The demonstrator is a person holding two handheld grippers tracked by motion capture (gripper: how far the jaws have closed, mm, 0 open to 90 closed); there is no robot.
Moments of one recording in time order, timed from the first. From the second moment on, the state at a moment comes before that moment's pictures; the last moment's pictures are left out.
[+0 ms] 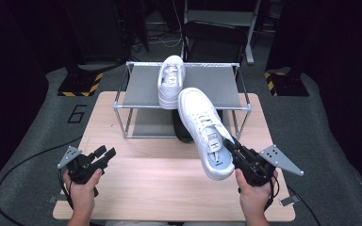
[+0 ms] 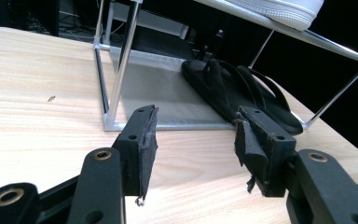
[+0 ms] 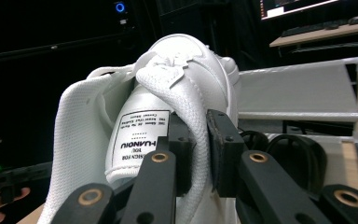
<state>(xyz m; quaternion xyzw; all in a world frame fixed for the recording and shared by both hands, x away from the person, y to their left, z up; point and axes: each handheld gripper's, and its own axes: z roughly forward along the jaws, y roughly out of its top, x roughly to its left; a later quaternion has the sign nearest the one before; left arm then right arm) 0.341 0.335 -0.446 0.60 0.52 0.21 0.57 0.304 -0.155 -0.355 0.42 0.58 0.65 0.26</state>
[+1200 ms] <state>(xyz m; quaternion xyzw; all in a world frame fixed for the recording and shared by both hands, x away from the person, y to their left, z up) 0.330 0.329 -0.437 0.61 0.50 0.21 0.58 0.410 -0.150 -0.312 0.46 0.56 0.63 0.29</state>
